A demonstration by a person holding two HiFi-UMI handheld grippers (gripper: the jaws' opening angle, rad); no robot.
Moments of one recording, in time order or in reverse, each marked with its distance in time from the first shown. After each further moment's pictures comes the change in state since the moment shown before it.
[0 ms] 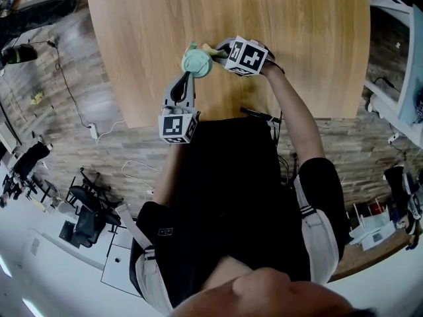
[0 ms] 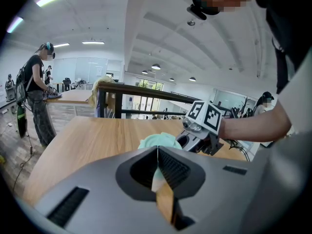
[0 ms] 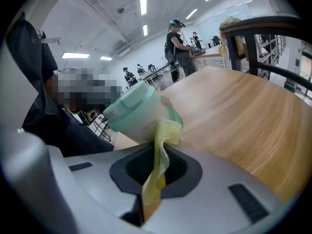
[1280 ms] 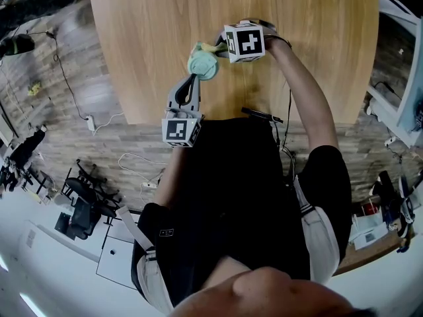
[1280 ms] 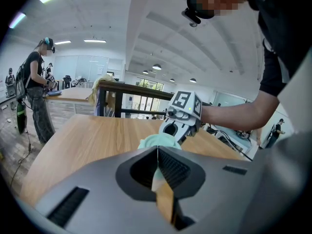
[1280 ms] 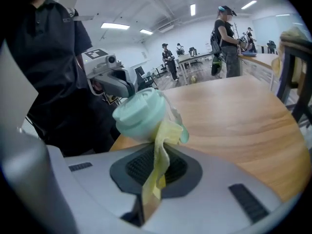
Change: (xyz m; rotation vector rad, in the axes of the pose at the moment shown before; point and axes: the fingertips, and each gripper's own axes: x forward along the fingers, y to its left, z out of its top) left arm -0.003 0.003 -0.002 -0.029 0.008 -0.011; right arm -0.005 -0.003 0.027 -0.420 0.235 0.251
